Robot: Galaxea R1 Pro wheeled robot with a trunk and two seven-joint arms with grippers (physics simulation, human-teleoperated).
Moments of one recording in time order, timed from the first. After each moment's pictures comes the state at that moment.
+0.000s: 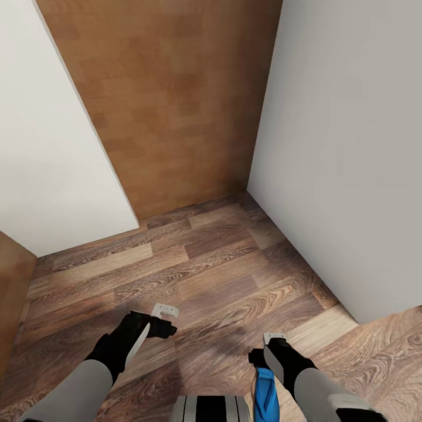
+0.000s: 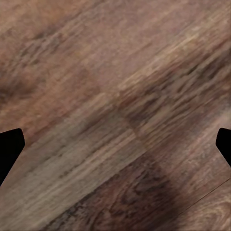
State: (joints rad) left arm -0.67 0.00 -0.19 -0.63 -0.02 0.60 -0.16; right arm -0.71 0.11 -0.07 -0.24 0.00 0.45 -0.15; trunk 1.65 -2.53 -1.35
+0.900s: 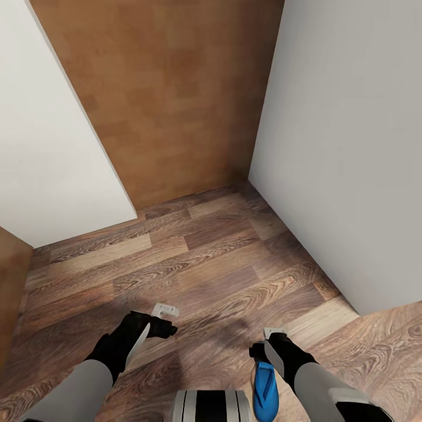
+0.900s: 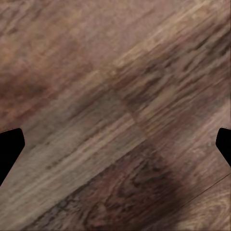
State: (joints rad) left arm -0.67 0.00 -0.19 -0.63 -0.02 0.60 -0.16; right arm -0.73 0.10 -0.08 -0.24 0.00 0.45 -0.15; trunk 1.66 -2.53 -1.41
